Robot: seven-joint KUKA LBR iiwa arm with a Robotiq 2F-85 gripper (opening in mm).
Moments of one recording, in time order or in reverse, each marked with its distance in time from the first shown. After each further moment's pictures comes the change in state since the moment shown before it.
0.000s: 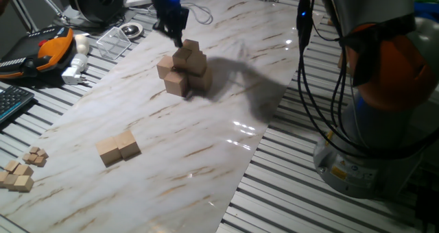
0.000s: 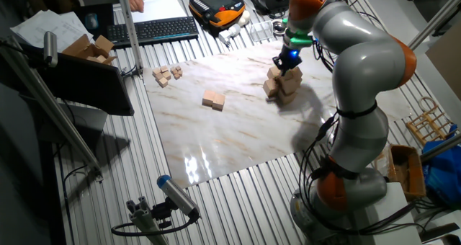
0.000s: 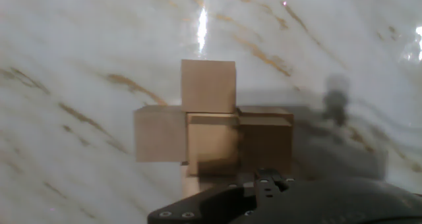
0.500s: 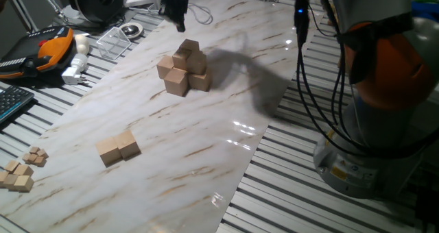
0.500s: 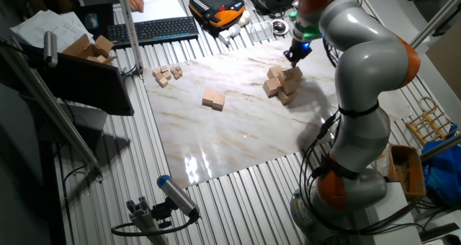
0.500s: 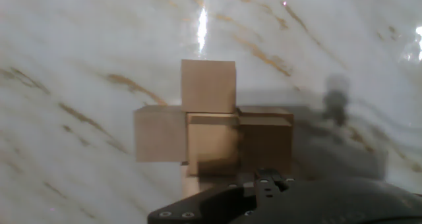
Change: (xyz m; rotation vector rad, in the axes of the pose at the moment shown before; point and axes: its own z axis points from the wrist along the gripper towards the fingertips) arm -0.021 -0.047 -0.018 0.057 -0.045 -0.161
